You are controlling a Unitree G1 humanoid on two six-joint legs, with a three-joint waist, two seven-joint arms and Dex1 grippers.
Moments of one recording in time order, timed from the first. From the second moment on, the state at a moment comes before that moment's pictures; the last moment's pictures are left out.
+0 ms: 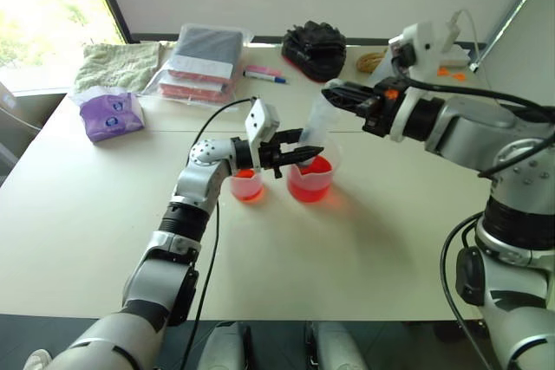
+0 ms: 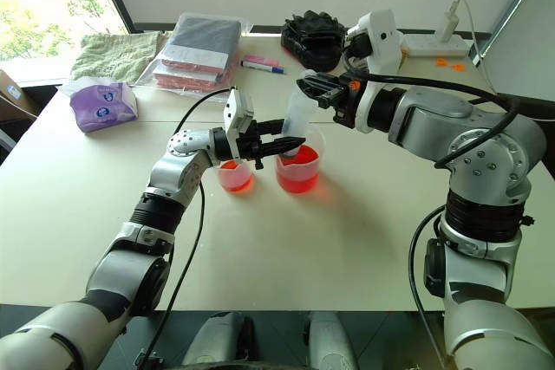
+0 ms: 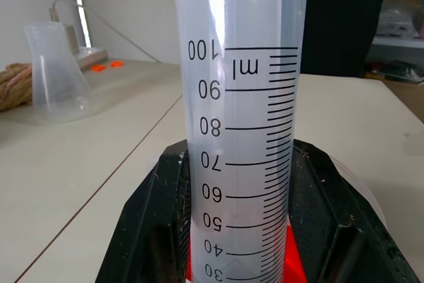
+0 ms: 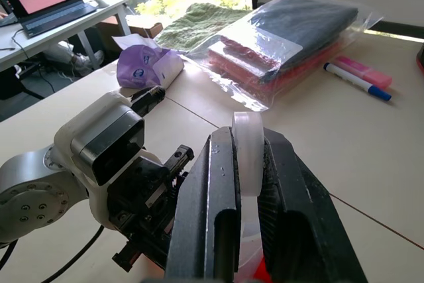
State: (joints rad) left arm -0.82 0.18 -0.10 0.47 -0.27 0.10 -1.11; right arm -0.87 -0.57 -0.21 -0.33 1.01 1.25 0.19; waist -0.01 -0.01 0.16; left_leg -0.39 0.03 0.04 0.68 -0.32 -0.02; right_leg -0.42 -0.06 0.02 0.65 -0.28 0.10
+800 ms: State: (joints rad) left arm -0.82 0.18 -0.10 0.47 -0.27 0.10 -1.11; right arm -0.90 -0.58 -0.21 -0.29 1.02 1.25 0.19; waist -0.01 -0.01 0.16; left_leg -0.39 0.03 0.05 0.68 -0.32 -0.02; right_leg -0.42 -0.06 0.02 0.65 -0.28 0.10
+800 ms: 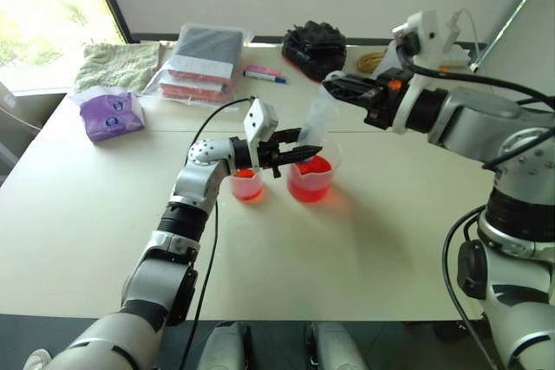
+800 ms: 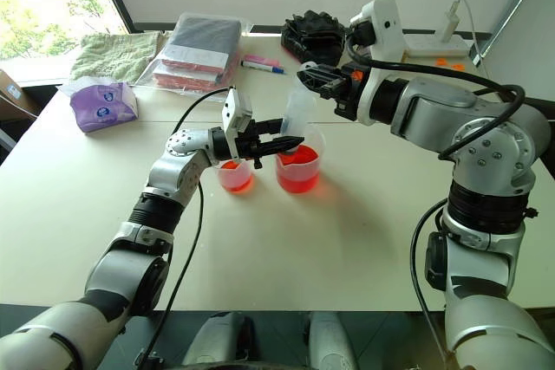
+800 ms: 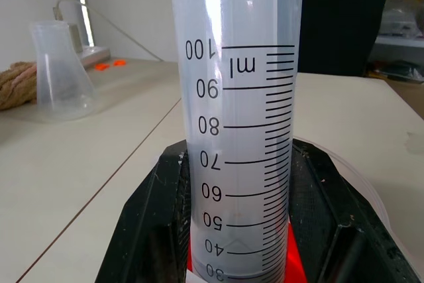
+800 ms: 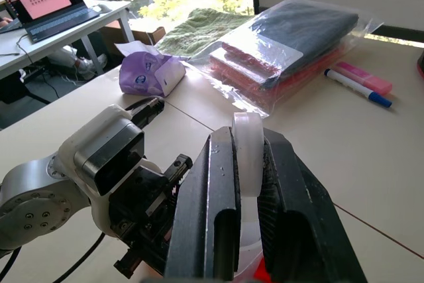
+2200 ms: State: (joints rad) left arm -0.80 0.15 -0.09 0.44 -0.32 0.11 -1.13; right arm -0.91 -0.61 -0.31 -0.30 1.05 1.19 0.15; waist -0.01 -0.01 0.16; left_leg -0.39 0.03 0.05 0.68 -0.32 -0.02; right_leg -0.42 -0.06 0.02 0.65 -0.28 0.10
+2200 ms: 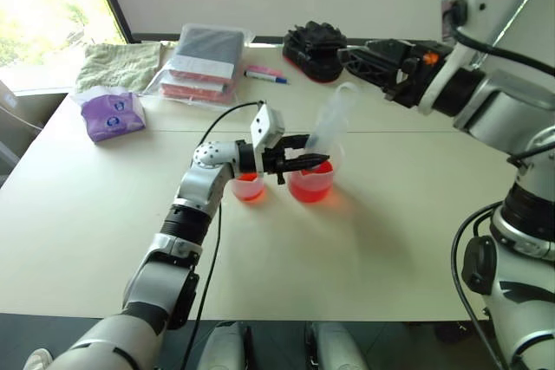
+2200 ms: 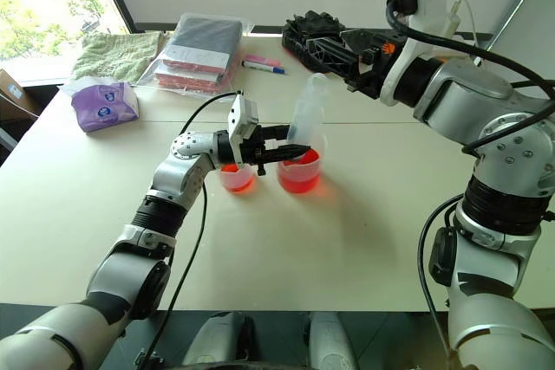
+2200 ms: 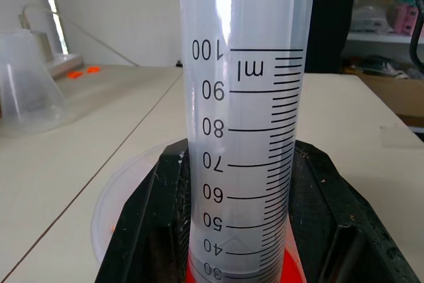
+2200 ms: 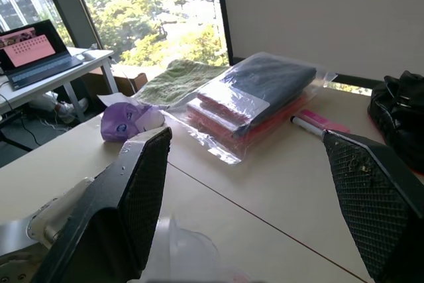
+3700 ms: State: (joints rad) left arm -0.64 0.46 0.11 0.08 -0.53 0.41 -0.97; right arm -0.95 -0.56 -0.23 -0.22 1.01 1.13 0.26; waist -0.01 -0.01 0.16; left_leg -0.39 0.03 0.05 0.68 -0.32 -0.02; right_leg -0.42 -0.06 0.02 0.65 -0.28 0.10
